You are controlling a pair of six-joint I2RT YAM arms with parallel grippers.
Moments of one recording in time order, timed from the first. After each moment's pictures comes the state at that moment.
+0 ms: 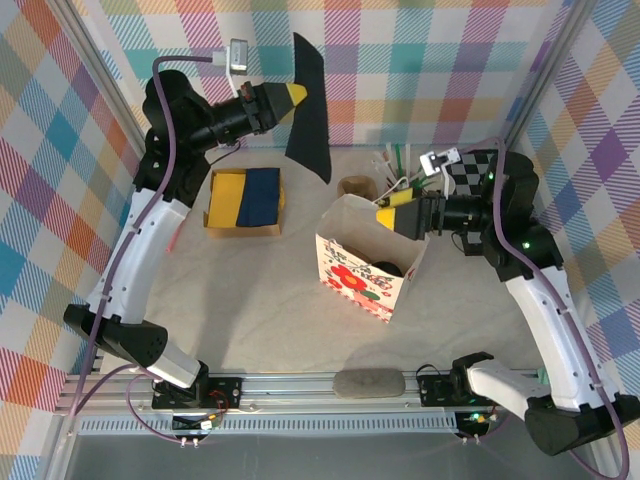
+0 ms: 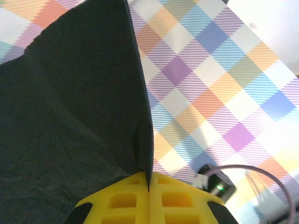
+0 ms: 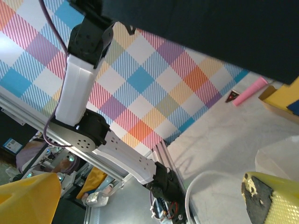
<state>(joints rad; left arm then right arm) -0.38 1.53 1.92 -0.15 0.81 -0.95 0.29 1.05 1.32 -0.42 -1.14 0.57</state>
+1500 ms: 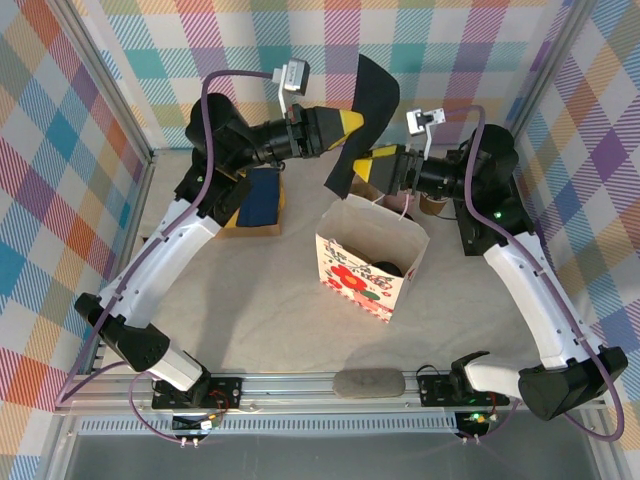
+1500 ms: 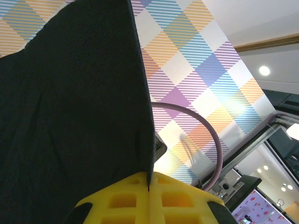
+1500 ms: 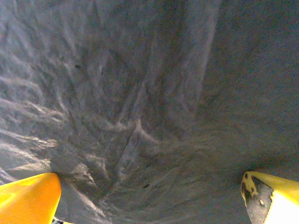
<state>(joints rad) -0.63 1.54 1.84 0.09 0.82 -1.12 0.37 1.23 1.42 -0.11 -0.93 0.70</state>
